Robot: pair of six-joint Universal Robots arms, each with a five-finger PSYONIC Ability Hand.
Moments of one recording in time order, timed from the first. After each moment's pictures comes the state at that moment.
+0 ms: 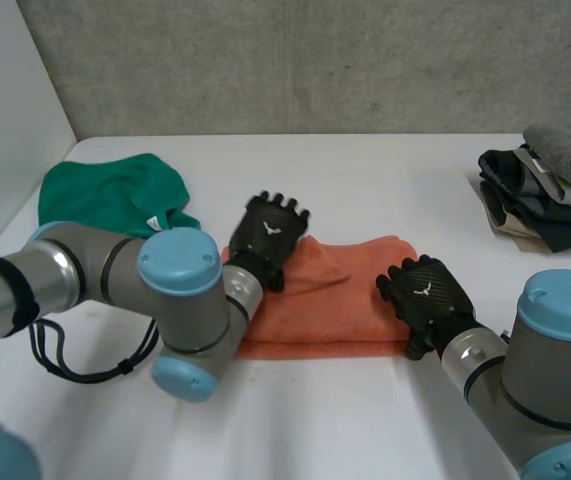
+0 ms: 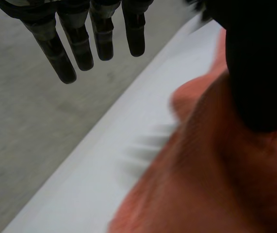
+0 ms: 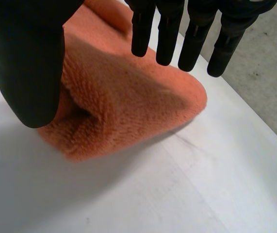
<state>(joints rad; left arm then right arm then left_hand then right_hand) 4.05 -2.40 -1.21 3.53 -1.61 3.63 1.99 -1.15 1.86 -0.38 1.45 2.61 0.31 0.30 0.30 0.30 0.13 0.41 0.40 0.41 0.41 0.24</state>
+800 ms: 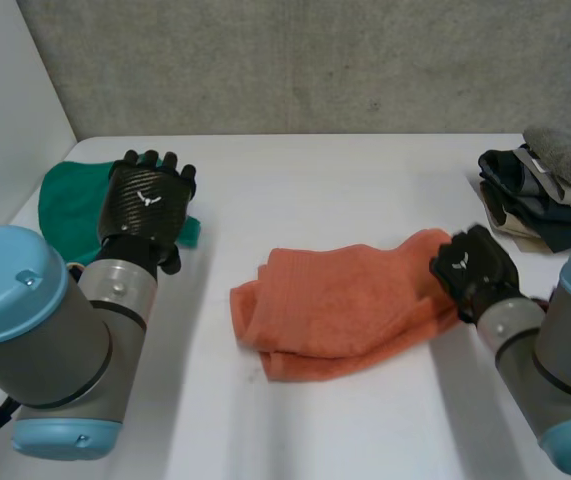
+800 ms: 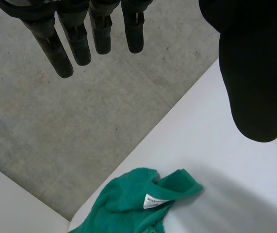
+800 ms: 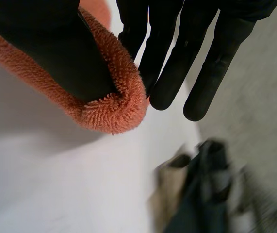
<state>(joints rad) 4.15 -1.82 -1.74 3.59 -1.80 3.65 1.91 -1.23 1.84 -0.34 1.54 2.16 0.26 0.23 0.23 0.23 0.05 1.05 1.15 1.19 1.20 0.97</state>
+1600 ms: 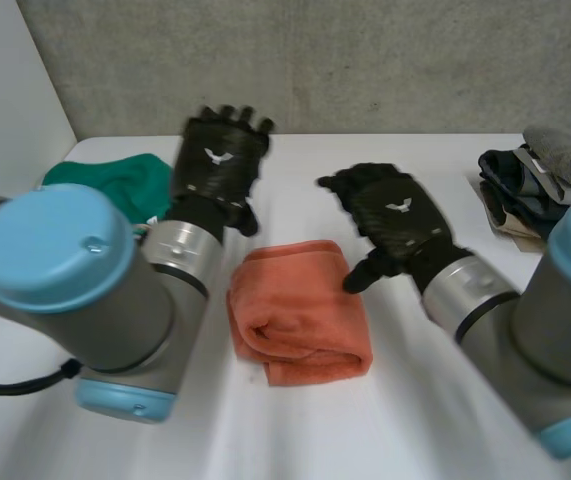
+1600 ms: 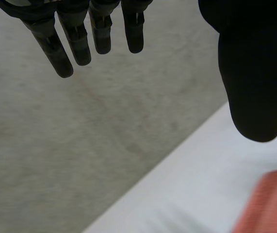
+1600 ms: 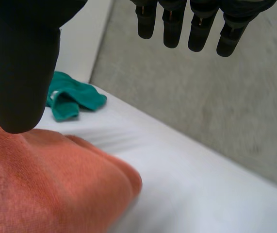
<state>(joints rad) 4.00 -1.95 -1.46 3.53 -1.75 3.47 2.06 -1.33 1.67 -0.25 1.34 3.03 0.26 0.22 0.23 0.22 0.05 0.23 0.22 0.21 0.21 0.05</state>
